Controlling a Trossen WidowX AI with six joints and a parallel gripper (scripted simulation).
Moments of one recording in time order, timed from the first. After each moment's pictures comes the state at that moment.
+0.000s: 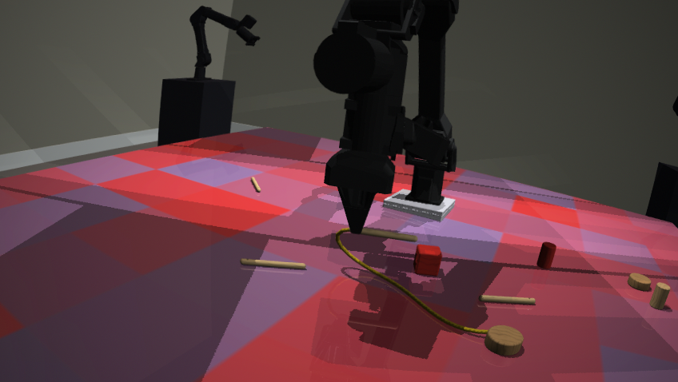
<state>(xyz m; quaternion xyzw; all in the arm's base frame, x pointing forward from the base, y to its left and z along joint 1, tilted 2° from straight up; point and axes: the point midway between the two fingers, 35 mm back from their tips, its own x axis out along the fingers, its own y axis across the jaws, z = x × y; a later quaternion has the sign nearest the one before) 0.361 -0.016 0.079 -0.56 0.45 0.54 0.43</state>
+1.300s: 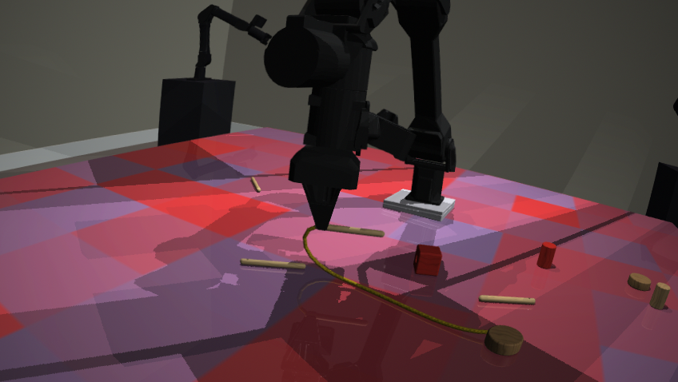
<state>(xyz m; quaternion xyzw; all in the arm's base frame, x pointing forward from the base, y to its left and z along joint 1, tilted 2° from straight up) 0.376 -0.051 0.081 -0.58 0.43 0.56 0.41</state>
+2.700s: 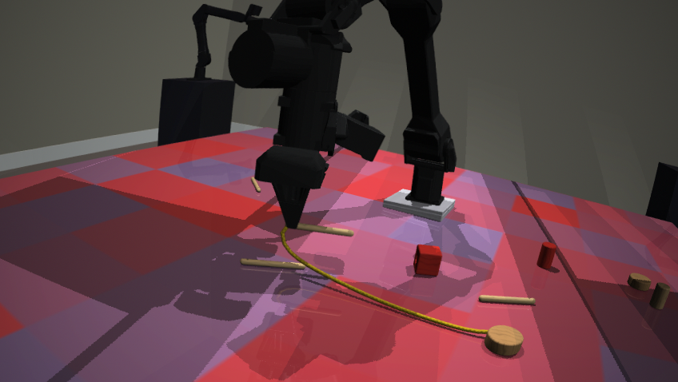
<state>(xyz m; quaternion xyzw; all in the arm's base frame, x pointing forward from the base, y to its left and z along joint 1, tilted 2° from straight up) 0.380 -0.085 0.078 -0.59 0.43 0.55 0.41</state>
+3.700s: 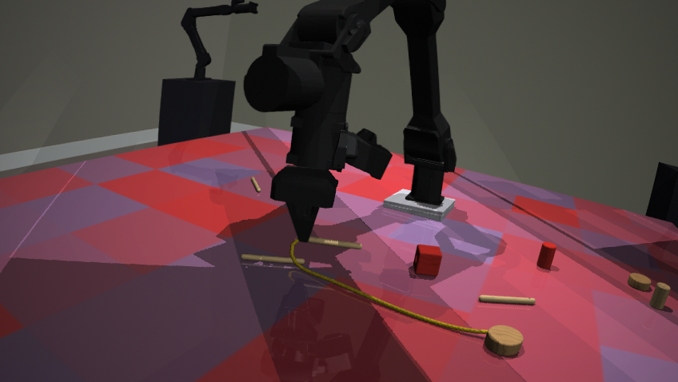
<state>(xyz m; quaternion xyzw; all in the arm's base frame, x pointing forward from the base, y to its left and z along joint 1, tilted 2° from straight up) 0.354 -0.082 0.053 -0.59 0.43 0.55 0.41</state>
